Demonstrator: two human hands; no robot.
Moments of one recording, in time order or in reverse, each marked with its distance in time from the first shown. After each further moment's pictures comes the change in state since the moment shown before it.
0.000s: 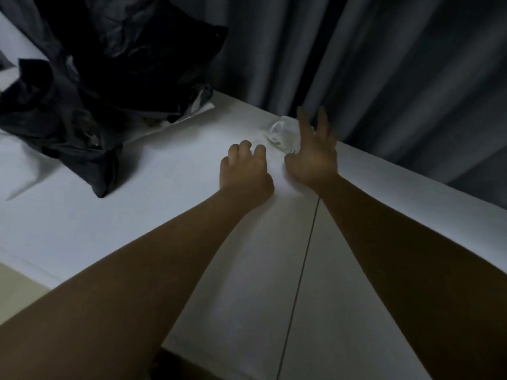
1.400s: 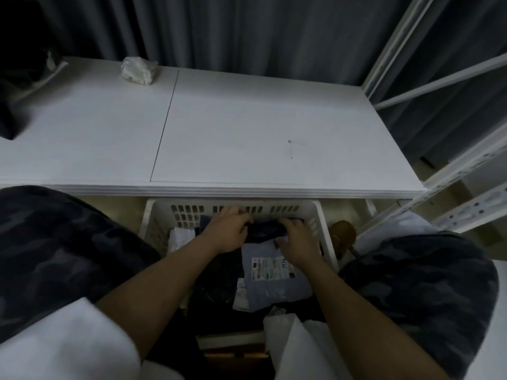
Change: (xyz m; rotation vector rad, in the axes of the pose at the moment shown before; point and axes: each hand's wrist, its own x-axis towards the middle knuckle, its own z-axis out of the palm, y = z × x) left_hand -0.371 0.151 0.049 -0.030 -0.654 0.632; right_hand -0.528 0.186 -0.070 0.309 -0.329 0.495
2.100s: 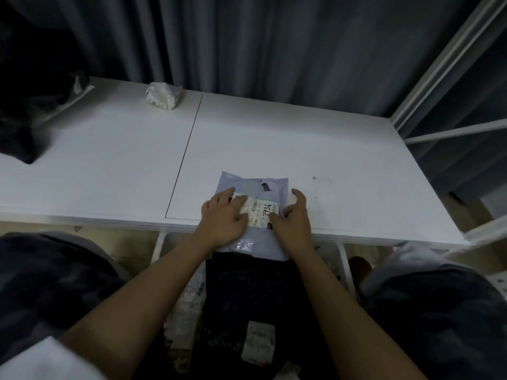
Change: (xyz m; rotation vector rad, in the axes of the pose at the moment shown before) left_hand 0.050 -0.053 -0.076 -0.095 0.224 -0.274; right_hand 0.096 -0.107 -0.037 0.632 0.286 0.009
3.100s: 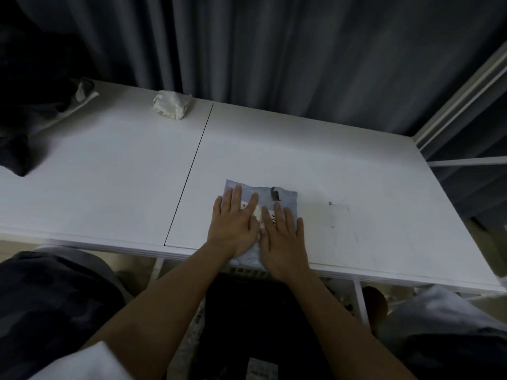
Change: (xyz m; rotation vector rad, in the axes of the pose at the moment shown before) left_hand 0.056 -0.008 0.015 0.185 0.089 0.009; right_hand 0.034 0.010 0.036 -0.878 -0.244 -0.390
